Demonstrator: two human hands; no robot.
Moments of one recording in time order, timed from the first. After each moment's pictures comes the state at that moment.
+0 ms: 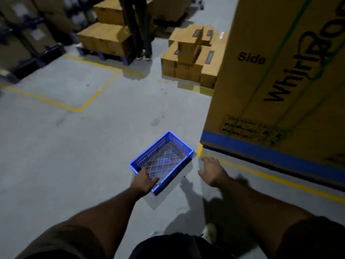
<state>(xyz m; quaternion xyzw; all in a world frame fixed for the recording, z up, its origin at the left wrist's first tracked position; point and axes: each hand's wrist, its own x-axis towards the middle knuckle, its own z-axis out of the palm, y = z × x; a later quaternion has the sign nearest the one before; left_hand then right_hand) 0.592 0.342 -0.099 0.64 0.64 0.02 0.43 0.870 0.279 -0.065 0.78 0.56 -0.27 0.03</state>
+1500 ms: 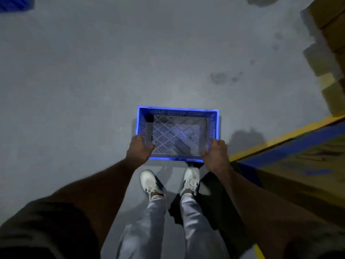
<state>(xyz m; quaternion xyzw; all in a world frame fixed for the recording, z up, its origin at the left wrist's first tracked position) 0.691 0.557 -0.353 0.25 0.86 0.11 0.43 0.932 0.663 -0.363 0.62 0.70 -0.33 0.13</state>
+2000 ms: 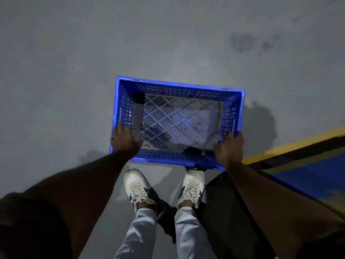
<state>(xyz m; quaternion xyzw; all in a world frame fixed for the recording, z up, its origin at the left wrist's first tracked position) 0.668 0.550 -0.642 0.28 0.90 -0.06 0.34 0.952 0.701 -0.622 0.67 0.67 -0.28 0.17</state>
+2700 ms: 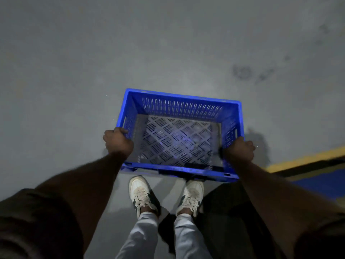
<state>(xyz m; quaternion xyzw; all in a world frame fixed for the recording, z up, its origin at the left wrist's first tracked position) 0.629 0.546 -0.558 0.11 0.96 0.12 0.24 0.931 0.750 -0.550 0.72 0.62 -0.23 0.20</state>
